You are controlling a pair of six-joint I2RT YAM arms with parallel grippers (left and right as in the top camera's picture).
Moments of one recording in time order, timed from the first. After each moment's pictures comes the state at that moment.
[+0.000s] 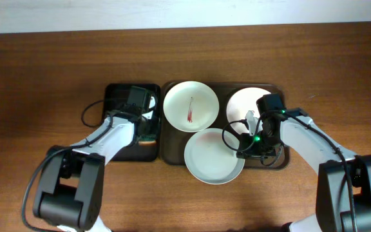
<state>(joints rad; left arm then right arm) -0.29 1.82 1.00 -0.38 -0.01 -0.09 0.14 1.68 0.93 -0.83 -0.39 0.11</state>
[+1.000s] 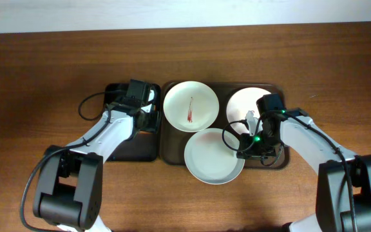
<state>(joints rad) -0.28 1.82 1.09 -0.46 -0.03 -0.07 0.14 1.68 0.93 -0.83 -0.39 0.11</state>
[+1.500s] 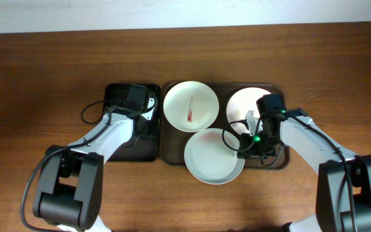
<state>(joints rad) -0.28 1.82 1.05 -0.51 0.03 -0.07 0.14 1.68 0.93 -0.83 -0.39 0.11</state>
